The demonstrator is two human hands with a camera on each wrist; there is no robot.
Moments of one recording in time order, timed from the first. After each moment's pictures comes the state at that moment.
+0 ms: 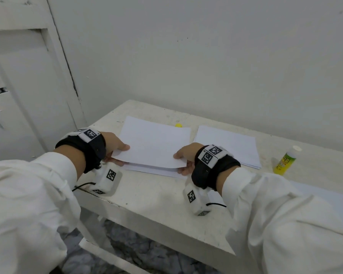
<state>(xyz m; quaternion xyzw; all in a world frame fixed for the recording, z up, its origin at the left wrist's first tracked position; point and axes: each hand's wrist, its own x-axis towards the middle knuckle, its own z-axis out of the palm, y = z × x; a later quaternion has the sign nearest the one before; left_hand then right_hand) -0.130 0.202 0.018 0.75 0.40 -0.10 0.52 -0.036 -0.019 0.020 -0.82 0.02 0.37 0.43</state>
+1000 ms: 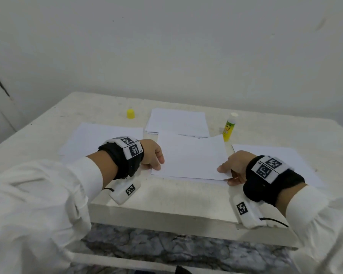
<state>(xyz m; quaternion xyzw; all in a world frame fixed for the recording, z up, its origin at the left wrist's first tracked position) -0.079 0.004 0.000 0.94 0.02 -0.23 0.25 -0.061 -0.258 0.005 -0.87 0.18 0.26 0.38</state>
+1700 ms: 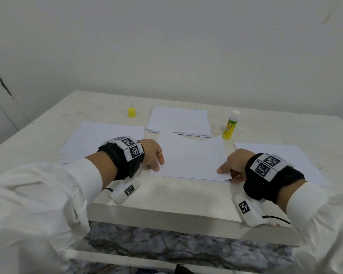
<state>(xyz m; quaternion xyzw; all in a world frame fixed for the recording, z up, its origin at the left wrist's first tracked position) -0.080 0.002 -0.001 0.96 0.01 -0.23 0.18 -0.058 -0.255 0.006 -0.90 0.13 0.27 0.31</state>
